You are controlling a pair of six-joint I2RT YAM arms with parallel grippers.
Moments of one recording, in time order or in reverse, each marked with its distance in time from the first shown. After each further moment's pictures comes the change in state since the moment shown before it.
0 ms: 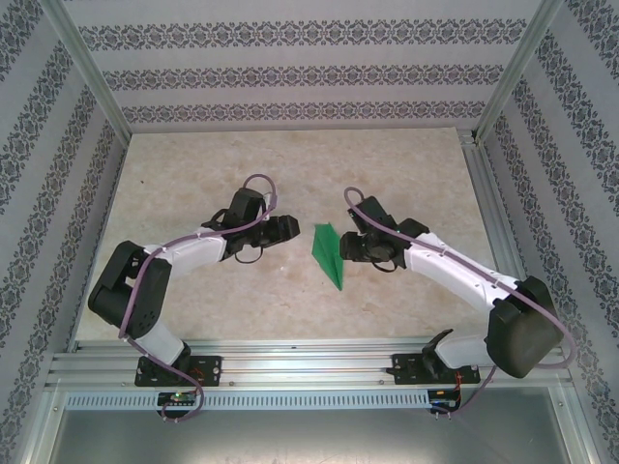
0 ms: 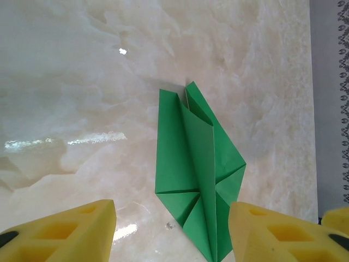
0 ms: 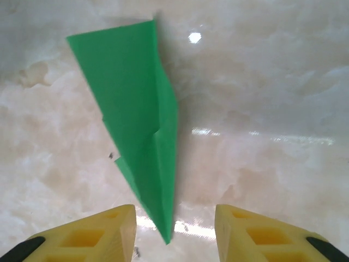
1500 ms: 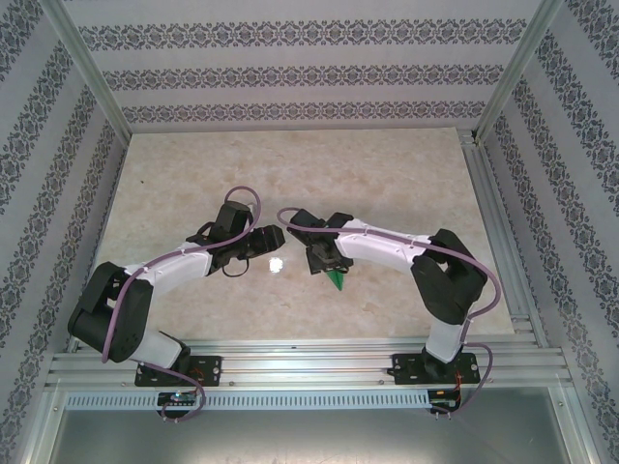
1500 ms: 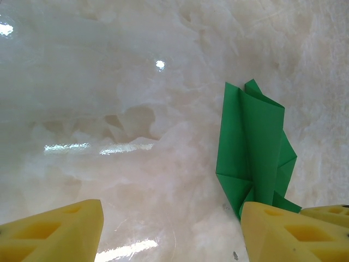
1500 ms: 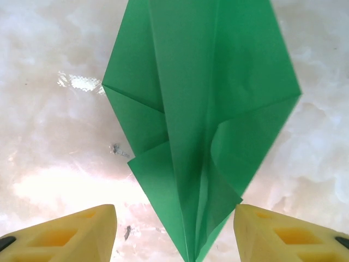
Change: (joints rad) left arm 0.029 -0.153 -0.148 -0.059 -0.129 0.009; right arm 0.203 0.443 0.300 -0.193 0.210 0.017
